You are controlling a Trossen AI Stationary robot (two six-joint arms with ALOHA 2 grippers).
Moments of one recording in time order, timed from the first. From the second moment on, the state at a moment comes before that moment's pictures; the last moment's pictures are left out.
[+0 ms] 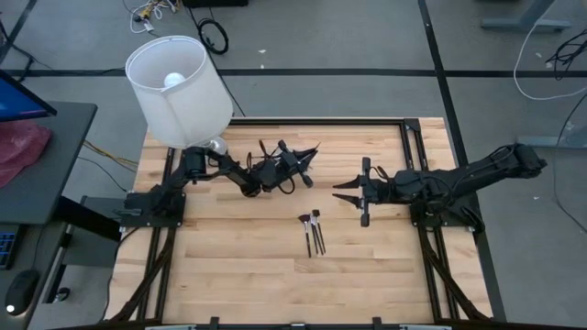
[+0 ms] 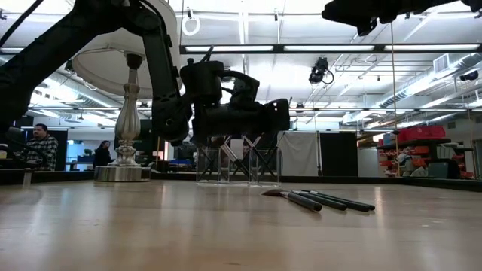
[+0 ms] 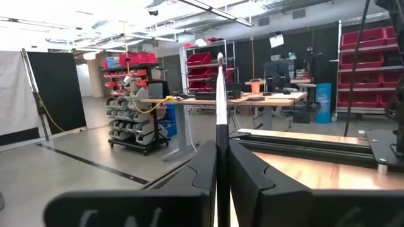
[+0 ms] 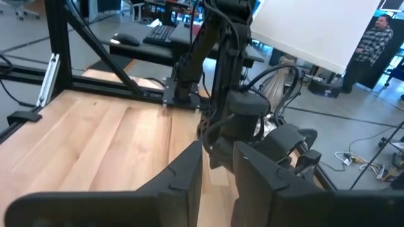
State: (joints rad) left arm 0.19 2.26 0.97 1.51 -0.41 0.13; right arm 0.24 0.96 0.62 0.18 0.32 -0.17
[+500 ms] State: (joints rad) left arm 0.19 2.26 0.96 1.49 -0.43 0.12; right arm 0.22 0.97 0.62 0.16 0.34 -0.15
